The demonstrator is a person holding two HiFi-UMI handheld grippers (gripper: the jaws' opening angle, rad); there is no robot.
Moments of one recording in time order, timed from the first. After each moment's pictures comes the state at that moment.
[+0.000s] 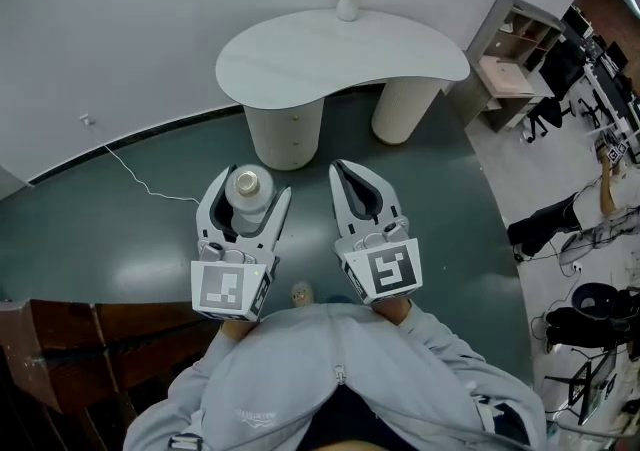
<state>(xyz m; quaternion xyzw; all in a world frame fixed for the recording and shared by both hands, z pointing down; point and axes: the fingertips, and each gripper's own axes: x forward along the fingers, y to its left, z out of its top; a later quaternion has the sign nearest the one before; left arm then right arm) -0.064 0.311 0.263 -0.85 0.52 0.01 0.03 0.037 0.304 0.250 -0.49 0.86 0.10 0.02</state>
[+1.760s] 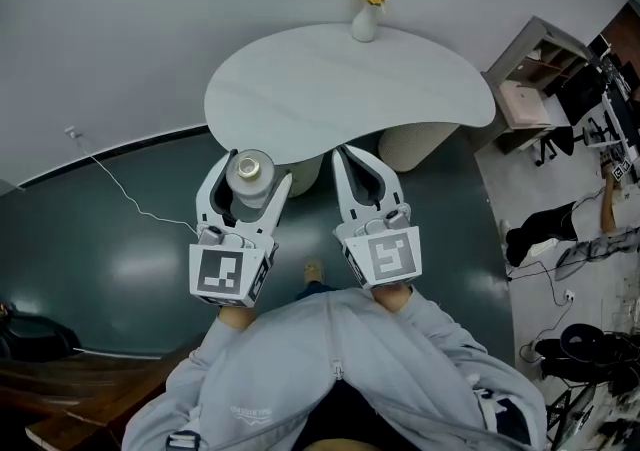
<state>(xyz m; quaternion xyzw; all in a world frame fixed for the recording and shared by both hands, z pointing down) -0.059 0.053 0.283 -0.84 0.53 0.01 0.02 0.044 0.041 0.265 -0.48 0.87 0.12 0.01</state>
